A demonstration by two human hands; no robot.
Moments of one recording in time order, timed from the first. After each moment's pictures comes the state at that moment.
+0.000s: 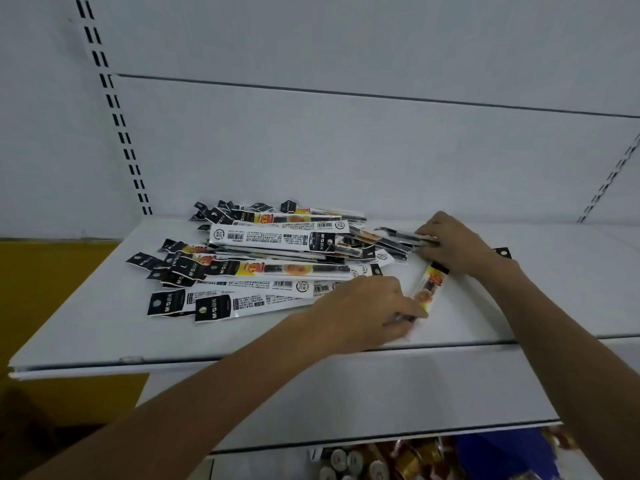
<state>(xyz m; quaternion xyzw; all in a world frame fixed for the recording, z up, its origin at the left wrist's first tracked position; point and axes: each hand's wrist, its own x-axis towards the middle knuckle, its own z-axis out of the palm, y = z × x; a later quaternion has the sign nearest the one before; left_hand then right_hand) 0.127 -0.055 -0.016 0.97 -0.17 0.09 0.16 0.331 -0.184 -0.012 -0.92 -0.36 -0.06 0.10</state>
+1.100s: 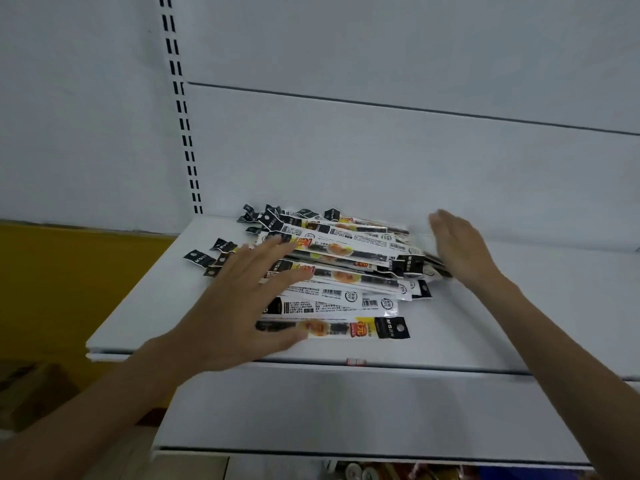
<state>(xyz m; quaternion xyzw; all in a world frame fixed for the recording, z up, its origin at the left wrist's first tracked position) 0.022 0.082 -0.035 0.97 -0.01 0.24 0.09 0.271 -0.115 0.001 -0.90 -0.28 -0.06 0.33</state>
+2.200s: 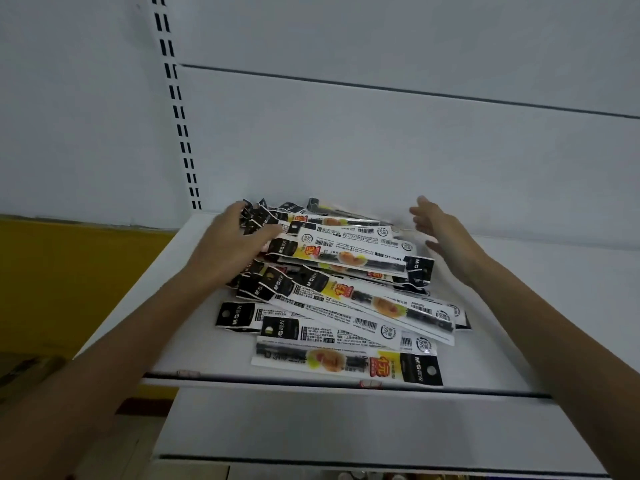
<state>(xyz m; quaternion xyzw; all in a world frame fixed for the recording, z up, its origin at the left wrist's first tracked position) 0.083 0.131 -0.009 0.84 0.30 0.26 0.38 0.283 -0.077 -0.003 -0.80 -0.26 0.16 0.52</state>
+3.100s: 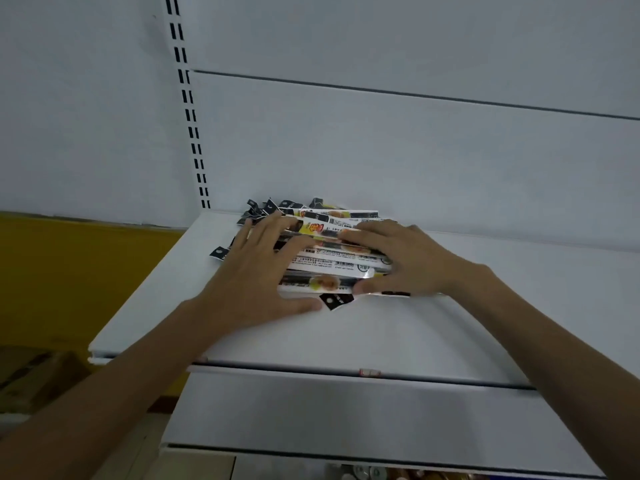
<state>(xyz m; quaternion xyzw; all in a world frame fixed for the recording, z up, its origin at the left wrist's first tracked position) 0.065 0.105 -0.032 0.97 0.04 0.26 0.00 0.242 -0.065 0.004 -0.78 -0.62 -0.05 0.01</state>
